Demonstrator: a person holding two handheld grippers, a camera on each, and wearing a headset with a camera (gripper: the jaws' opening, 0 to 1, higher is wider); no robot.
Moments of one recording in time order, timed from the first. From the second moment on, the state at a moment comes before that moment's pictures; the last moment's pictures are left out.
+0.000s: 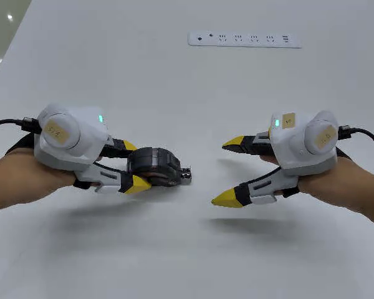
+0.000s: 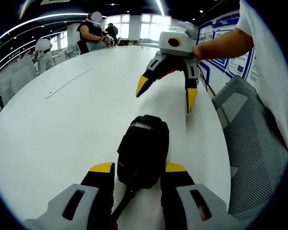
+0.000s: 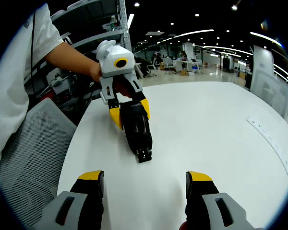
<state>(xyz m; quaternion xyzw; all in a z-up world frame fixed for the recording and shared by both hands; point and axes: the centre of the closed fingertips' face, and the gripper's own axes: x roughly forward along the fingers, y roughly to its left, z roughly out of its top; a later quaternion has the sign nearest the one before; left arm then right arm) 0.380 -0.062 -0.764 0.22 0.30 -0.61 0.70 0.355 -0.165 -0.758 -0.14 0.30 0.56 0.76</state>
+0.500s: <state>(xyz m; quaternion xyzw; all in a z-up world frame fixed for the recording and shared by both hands) 0.380 -0.064 -0.766 0.23 0.30 -0.62 0.69 0.358 -0.158 -0.759 -0.14 0.29 0.56 0.76</state>
